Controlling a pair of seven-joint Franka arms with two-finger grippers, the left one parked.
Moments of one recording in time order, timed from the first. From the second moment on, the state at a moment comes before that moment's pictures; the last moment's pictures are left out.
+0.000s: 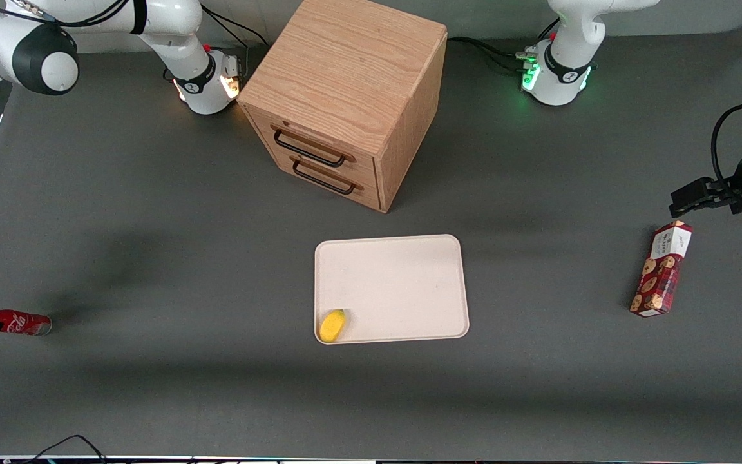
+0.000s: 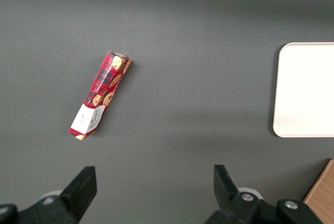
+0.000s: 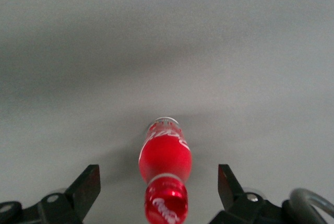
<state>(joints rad) -0.40 0.88 -0.11 -1.04 0.04 2.00 -0.19</state>
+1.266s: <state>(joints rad) -0.36 0.86 -0.11 -1.06 0.04 2.02 -0.21</state>
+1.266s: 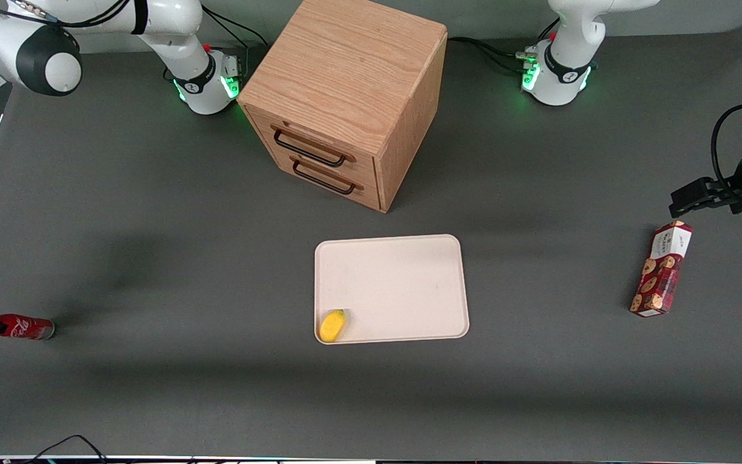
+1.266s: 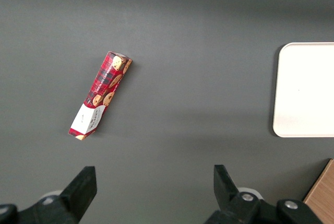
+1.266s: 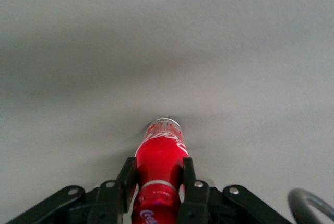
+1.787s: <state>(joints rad) -0.19 0.55 -0.11 -1.08 -0.10 1.71 -0.08</state>
